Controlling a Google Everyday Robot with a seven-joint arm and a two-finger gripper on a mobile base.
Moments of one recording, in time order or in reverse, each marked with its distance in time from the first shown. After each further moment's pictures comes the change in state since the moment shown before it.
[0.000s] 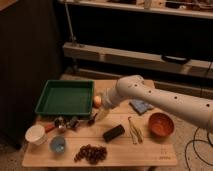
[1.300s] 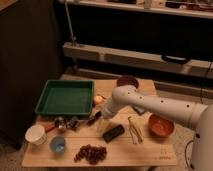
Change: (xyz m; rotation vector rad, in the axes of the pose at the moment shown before) arm 0.057 0.020 0.081 -0.151 0.024 -0.013
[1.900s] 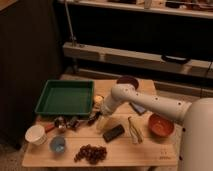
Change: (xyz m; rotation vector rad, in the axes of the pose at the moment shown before) arm 0.006 -0.023 0.018 -0.042 -0.014 -0.015
